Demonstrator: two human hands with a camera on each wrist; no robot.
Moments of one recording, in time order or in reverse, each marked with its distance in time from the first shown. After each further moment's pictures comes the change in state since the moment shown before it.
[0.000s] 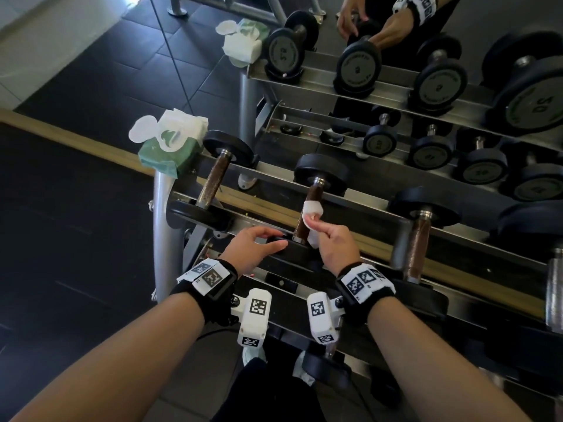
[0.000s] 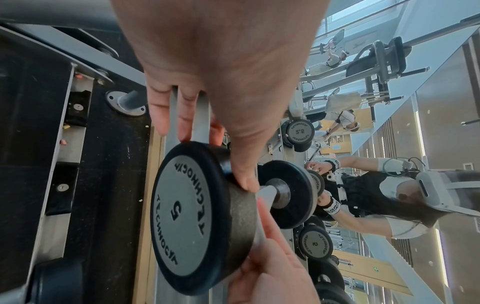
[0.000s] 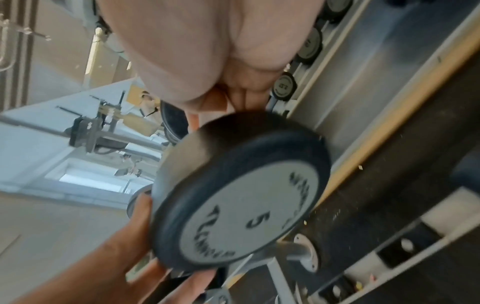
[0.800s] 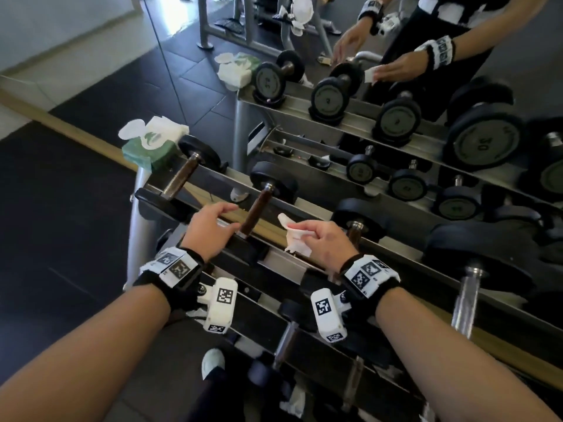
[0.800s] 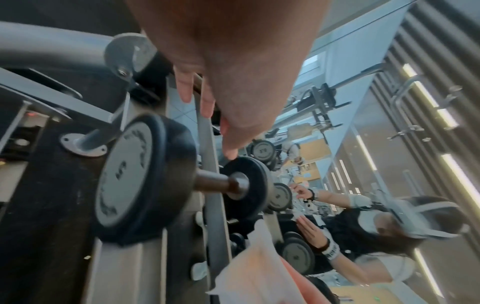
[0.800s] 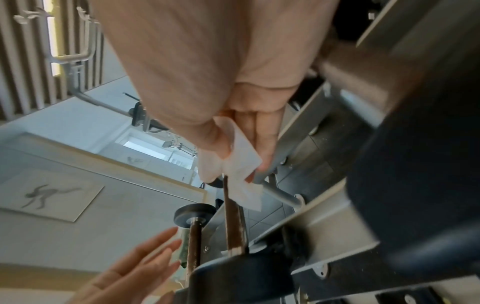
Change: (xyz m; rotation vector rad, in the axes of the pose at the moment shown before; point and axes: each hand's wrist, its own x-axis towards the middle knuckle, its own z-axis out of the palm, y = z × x) left_hand -0.033 0.077 0.061 0.217 0.499 0.073; right_hand -0.021 0.000 -0.147 -0.169 -0.287 -0.291
